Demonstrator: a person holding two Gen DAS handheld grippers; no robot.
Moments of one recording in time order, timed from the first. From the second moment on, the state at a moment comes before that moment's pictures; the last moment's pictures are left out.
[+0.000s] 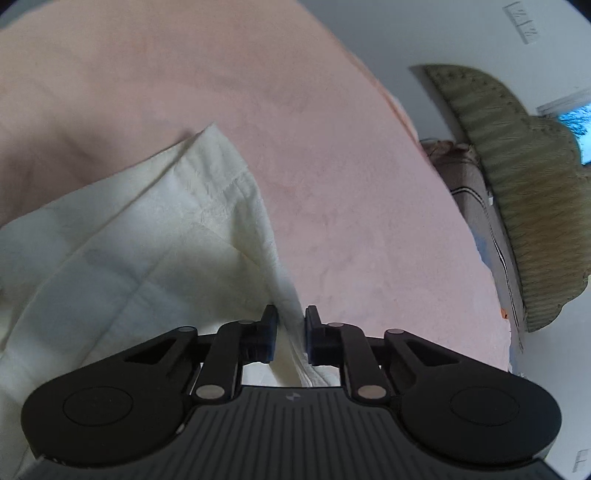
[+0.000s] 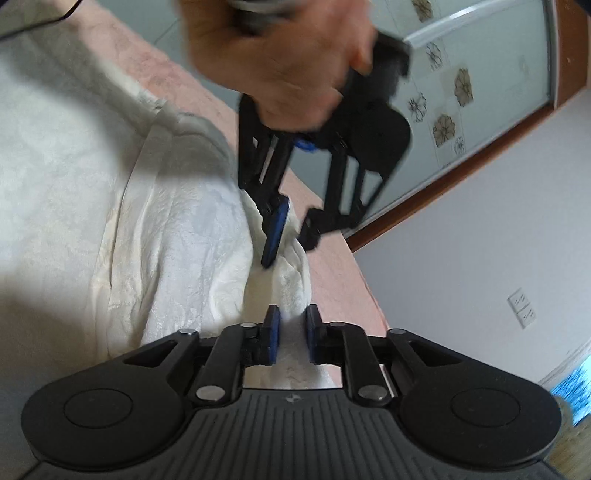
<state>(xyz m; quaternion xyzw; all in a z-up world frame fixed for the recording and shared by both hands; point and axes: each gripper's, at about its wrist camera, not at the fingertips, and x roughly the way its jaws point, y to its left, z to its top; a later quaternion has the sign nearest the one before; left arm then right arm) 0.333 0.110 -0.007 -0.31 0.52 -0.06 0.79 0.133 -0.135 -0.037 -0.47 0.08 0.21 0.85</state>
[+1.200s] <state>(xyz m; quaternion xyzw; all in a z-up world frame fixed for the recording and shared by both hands) 0.137 0.162 0.010 -0.38 0.29 -0.04 0.88 0.028 -0.248 -0.030 -0.41 0.22 0.09 0.88</state>
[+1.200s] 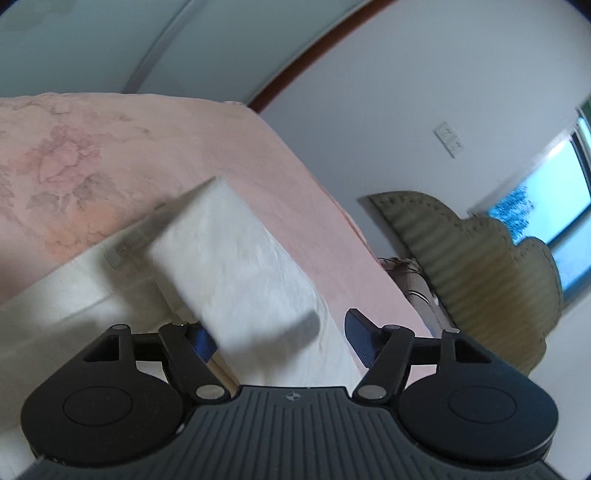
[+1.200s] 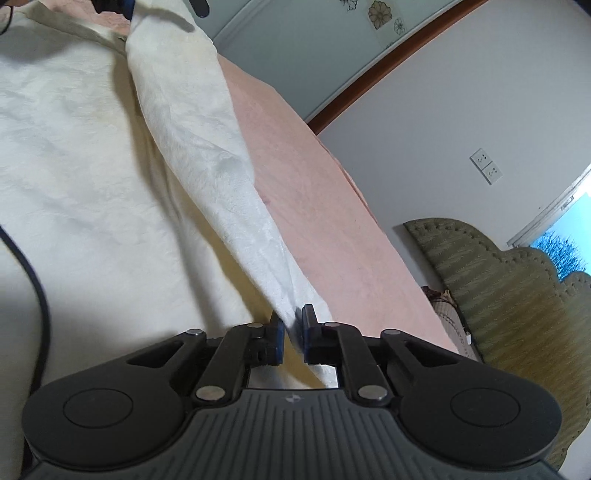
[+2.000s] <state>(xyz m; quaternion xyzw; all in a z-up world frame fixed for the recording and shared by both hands) 0.088 0.202 0.023 -0.36 0.31 -0.07 0.88 -0.059 -0.223 0.009 -0.35 0.21 0.07 0.91</state>
